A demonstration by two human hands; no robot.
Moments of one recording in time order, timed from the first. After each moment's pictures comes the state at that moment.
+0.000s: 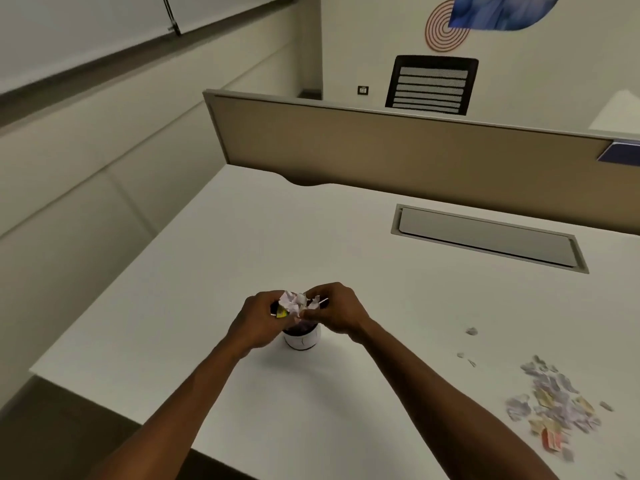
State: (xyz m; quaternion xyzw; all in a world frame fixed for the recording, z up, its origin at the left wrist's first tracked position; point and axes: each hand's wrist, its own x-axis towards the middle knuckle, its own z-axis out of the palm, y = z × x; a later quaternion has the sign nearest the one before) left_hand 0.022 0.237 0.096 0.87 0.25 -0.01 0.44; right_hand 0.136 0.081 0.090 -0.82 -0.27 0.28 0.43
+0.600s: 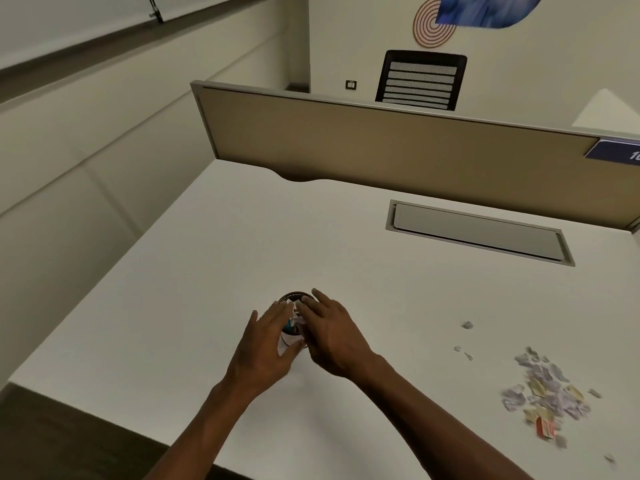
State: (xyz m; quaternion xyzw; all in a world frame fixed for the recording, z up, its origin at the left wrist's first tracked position) left_hand -0.035 0.240 0.062 0.95 0.16 0.09 0.27; right_hand 0.079 0.104 0.068 -0.82 -0.52 0.06 0.22
